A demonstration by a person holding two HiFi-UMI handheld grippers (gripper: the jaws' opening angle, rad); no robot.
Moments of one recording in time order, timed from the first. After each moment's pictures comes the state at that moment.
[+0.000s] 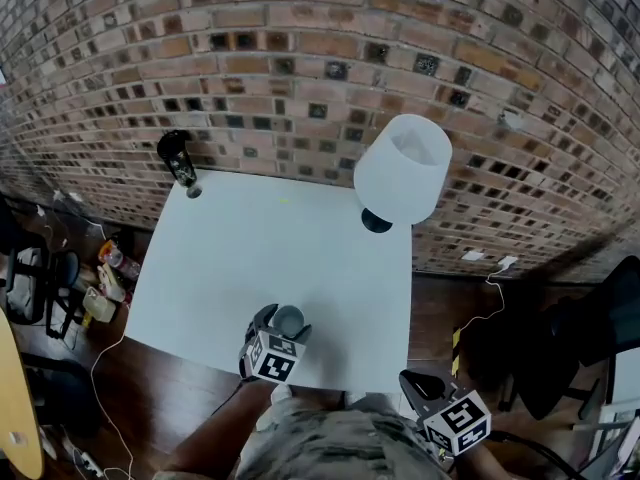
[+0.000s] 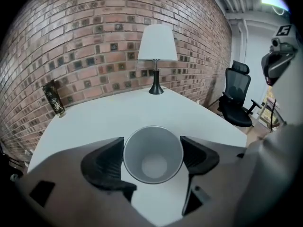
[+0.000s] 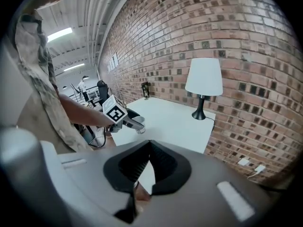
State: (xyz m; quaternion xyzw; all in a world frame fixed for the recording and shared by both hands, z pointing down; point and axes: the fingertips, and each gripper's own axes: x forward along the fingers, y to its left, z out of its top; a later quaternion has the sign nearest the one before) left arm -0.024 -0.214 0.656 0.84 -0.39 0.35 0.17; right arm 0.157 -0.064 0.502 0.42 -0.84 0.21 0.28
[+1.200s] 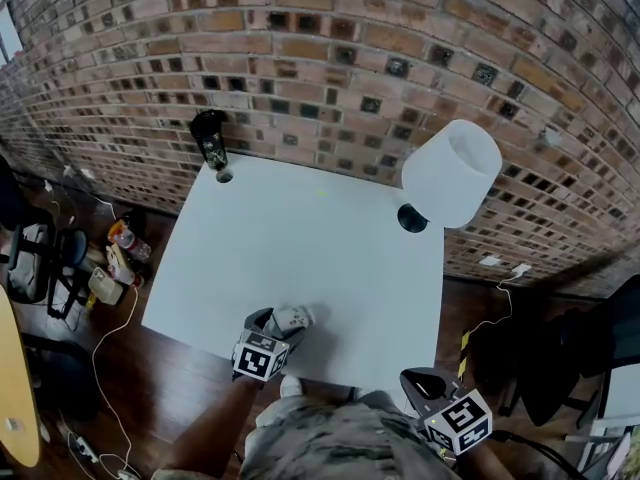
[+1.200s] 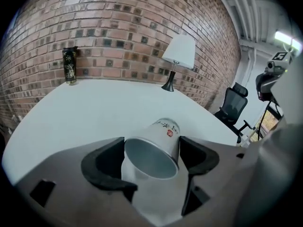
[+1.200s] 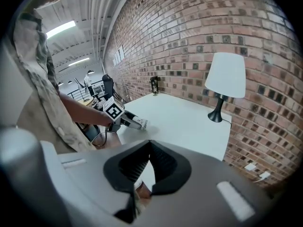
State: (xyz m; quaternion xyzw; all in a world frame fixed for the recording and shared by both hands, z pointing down) left arm -0.125 -0.205 0.689 0.84 -0.38 0.28 0.27; right arm 0.075 -0.079 0.515 0.38 -0.84 0.22 0.32
